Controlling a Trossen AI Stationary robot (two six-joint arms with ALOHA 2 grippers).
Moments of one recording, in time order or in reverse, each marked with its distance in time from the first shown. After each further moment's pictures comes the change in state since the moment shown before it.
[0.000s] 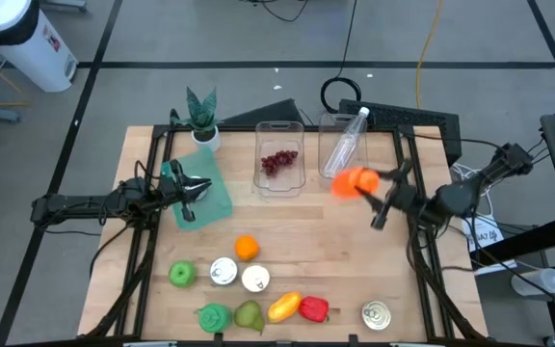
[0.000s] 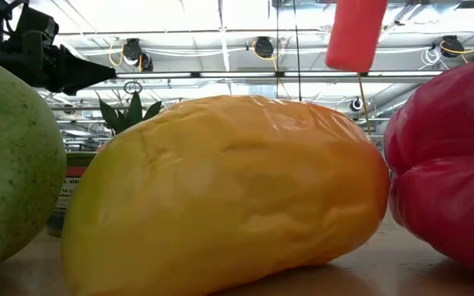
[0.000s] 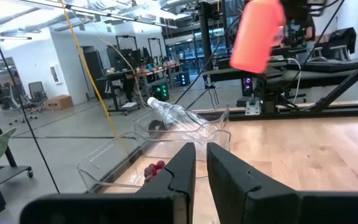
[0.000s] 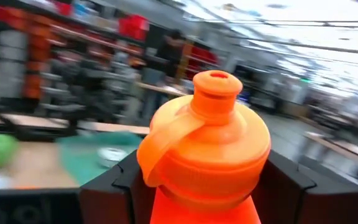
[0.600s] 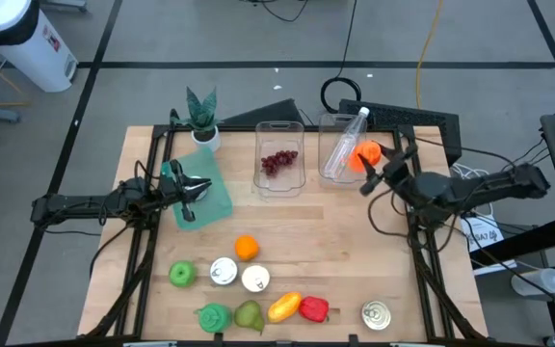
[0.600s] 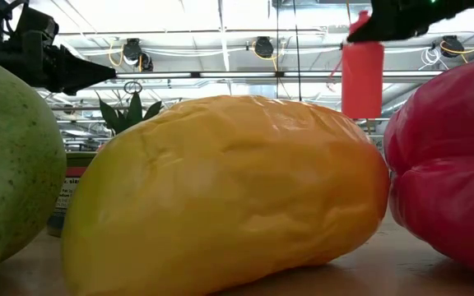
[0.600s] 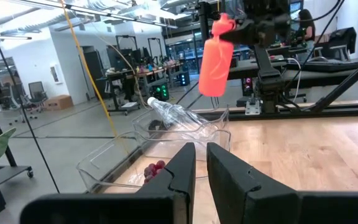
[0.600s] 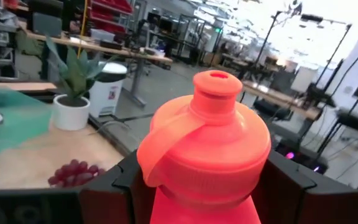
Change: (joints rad) left arm 0.000 0.000 0.000 0.000 0.000 0.000; right arm -0.381 -0.056 -0.124 -0.108 0.035 0.159
